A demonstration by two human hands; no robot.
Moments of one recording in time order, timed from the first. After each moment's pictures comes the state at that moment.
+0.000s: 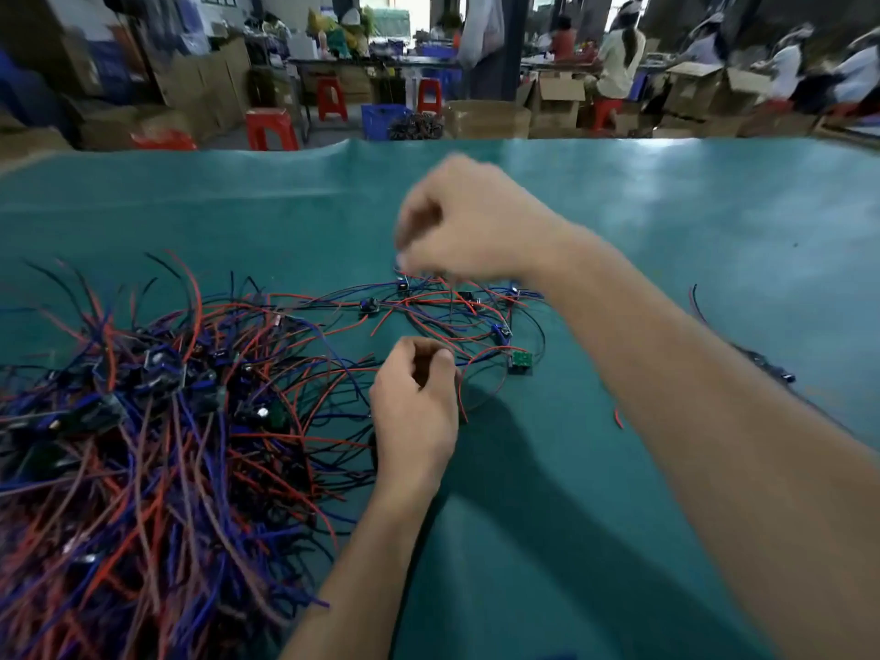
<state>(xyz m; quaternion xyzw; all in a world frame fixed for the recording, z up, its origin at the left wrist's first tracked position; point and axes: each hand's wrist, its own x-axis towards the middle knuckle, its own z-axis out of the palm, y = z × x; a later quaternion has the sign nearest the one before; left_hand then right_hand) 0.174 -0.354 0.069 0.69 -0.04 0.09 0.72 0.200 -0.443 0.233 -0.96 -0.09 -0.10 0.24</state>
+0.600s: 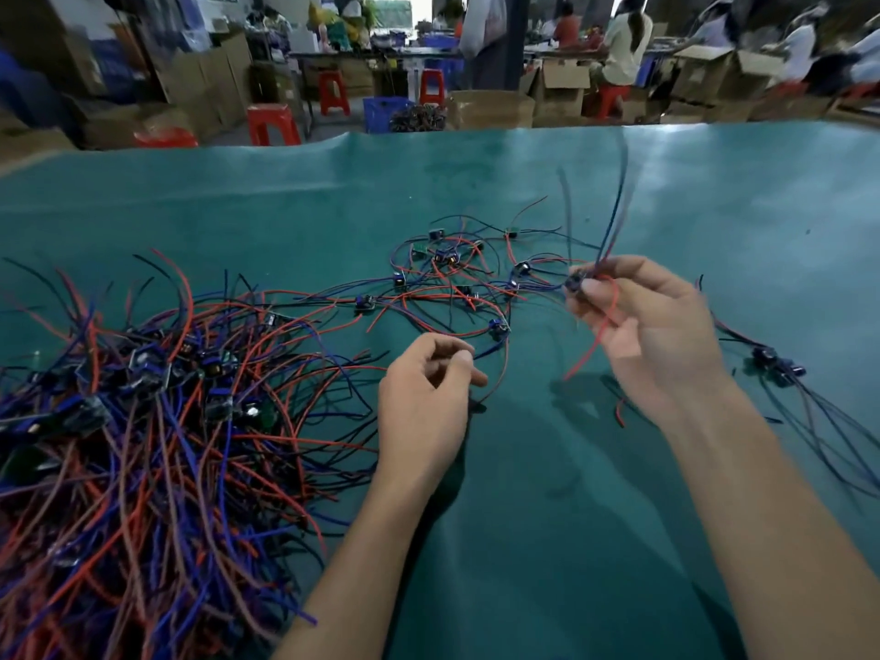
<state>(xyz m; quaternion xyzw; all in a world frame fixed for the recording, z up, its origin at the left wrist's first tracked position) 0.172 -0.357 0.068 0.72 -0.09 0.03 0.69 0.143 -0.539 0.128 -0.53 0.03 -0.24 0.81</state>
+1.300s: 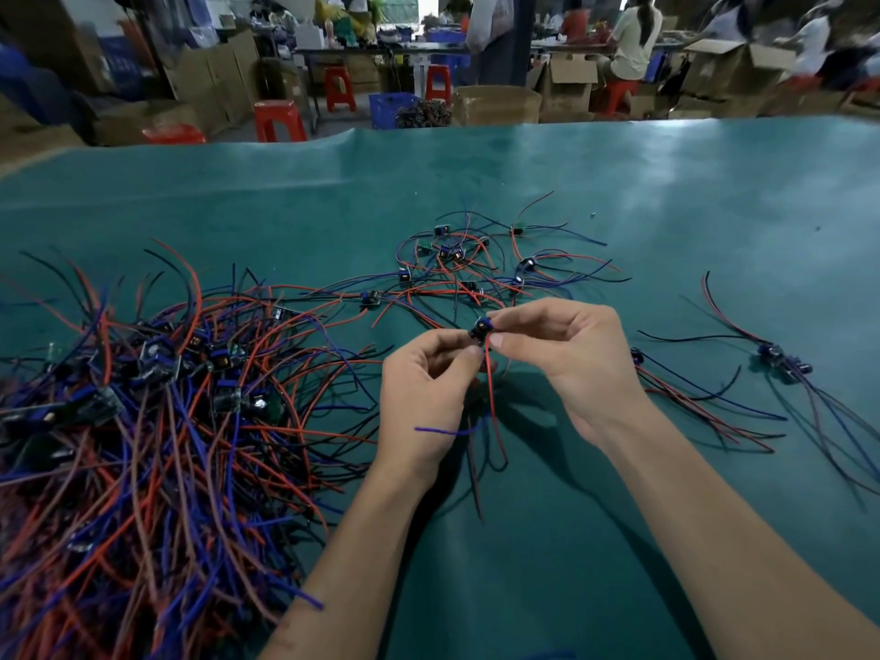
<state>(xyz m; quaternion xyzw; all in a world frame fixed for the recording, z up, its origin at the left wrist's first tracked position) 0.170 -0.356 0.078 0.62 -0.09 0.00 0.78 0.148 -0.494 0.102 -0.68 0.01 -0.19 0.71</state>
